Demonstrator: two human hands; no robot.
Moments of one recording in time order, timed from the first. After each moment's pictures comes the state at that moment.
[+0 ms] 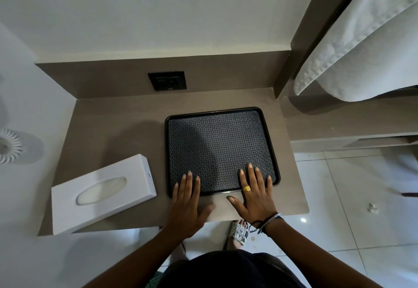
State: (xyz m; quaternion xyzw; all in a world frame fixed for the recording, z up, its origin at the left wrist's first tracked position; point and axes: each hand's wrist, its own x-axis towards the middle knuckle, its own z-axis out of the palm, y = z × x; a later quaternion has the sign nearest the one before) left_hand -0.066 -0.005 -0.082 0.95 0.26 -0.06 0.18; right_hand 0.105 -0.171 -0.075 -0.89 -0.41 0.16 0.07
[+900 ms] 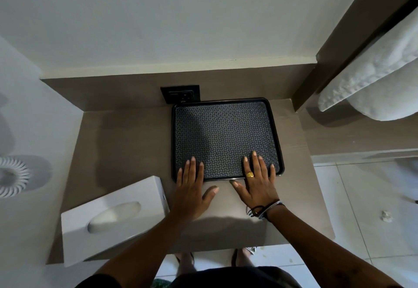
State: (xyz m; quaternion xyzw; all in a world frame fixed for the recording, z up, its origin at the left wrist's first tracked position) left_hand -0.007 0.097 -0.076 0.95 0.27 -0.09 0.15; right_hand 0.153 -0.071 -0.079 -0.90 -0.40 0.12 0.10
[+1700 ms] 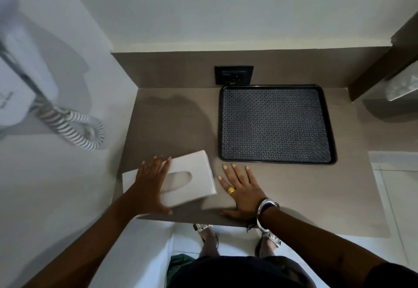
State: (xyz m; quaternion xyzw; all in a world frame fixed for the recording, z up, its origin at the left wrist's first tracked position) left_hand -0.218 0.232 -0.018 0.95 0.24 -0.19 0.11; right_hand 0.020 0.001 -0.095 -0.73 -0.66 0.20 -0.03
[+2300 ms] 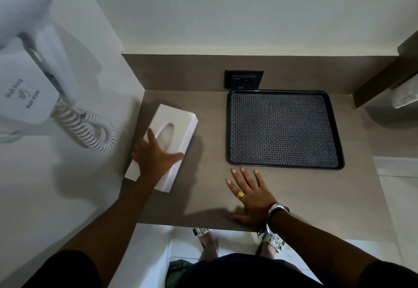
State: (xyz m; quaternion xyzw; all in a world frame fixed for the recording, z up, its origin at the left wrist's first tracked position) left_hand -0.150 0.283 -0.022 0.78 0.60 -0.01 0.19; right_hand 0.016 0.004 -0.083 -0.73 -0.66 0.19 -0.05
